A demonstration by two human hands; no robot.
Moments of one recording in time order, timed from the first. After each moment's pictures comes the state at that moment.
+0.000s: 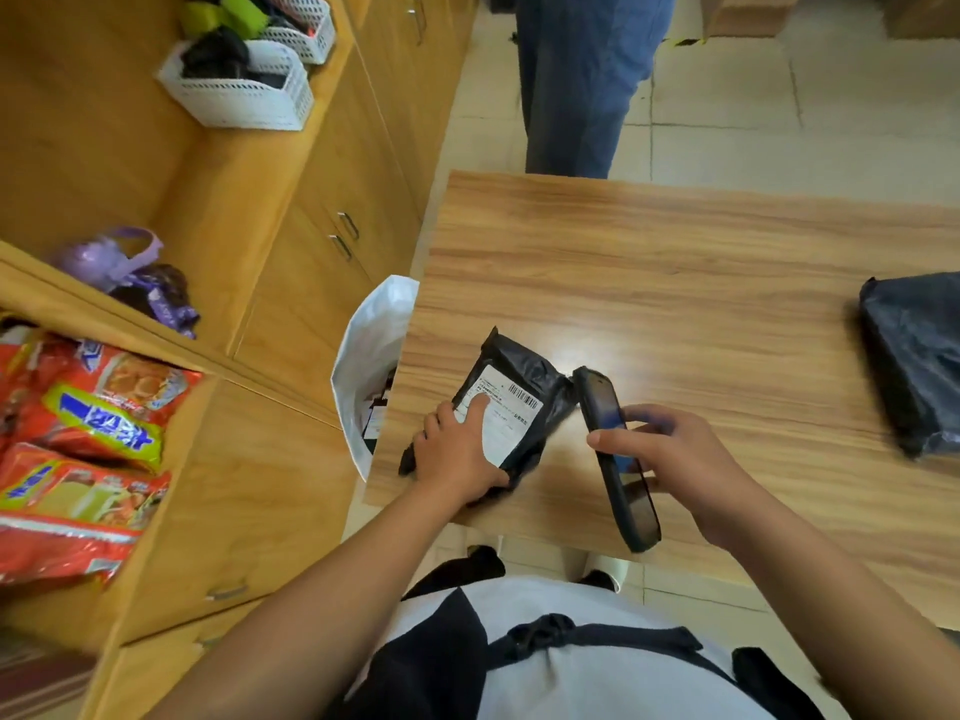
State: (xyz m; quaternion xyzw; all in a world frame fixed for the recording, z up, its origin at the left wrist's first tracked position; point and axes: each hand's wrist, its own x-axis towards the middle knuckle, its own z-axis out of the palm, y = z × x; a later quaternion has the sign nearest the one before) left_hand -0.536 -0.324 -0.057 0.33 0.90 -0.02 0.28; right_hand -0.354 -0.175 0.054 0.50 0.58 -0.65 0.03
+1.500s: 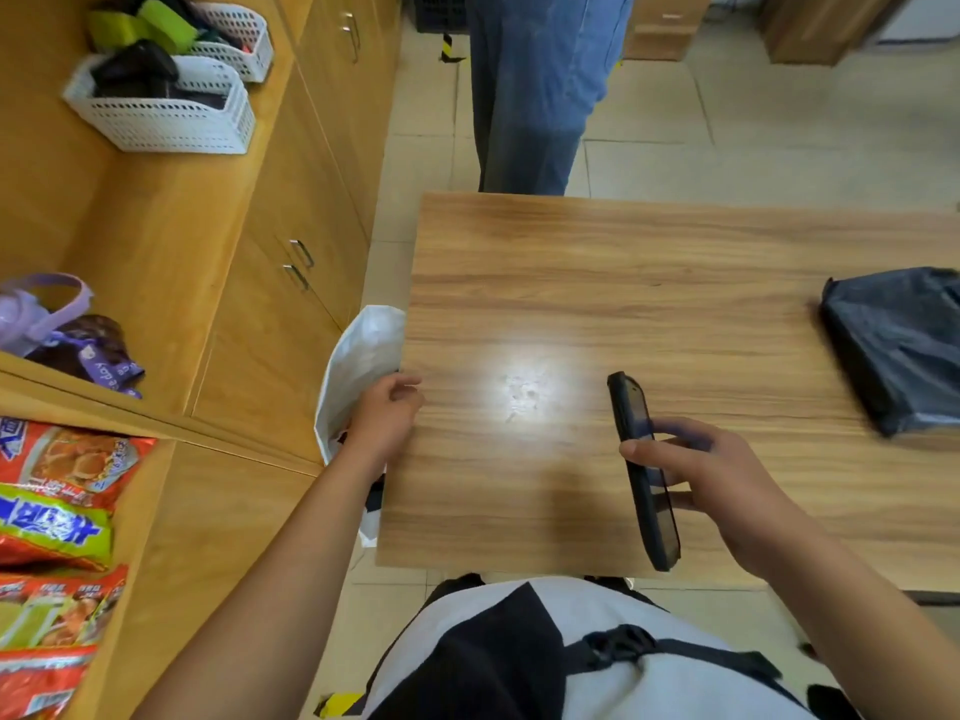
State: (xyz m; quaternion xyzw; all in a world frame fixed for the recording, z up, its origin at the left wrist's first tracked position) left_hand -0.679 -0.327 -0.061 0.12 0.81 0.42 0.38; right_hand -0.374 -0.199 0.064 0.55 0.55 -0.62 -0.07
